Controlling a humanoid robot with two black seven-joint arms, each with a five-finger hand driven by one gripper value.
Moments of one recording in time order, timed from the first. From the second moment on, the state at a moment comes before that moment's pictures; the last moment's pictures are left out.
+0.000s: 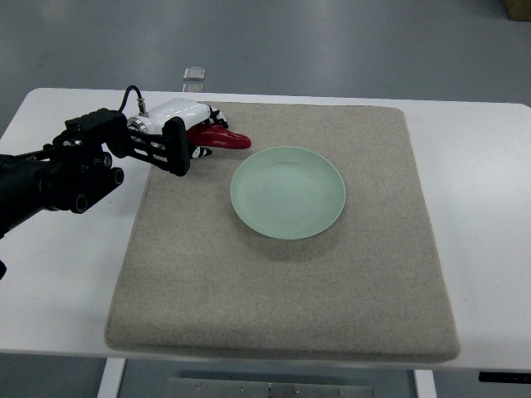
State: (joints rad) left arm -1.07 0.26 -0.10 -0.48 1.42 0.15 -0.39; right arm 0.03 0.00 0.06 0.12 -0.15 0.20 0.07
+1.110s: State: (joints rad) left arm -1.07 0.25 -0.10 -0.48 1.41 0.15 -0.39; right arm 0.03 0.00 0.06 0.12 -0.15 0.20 0.07
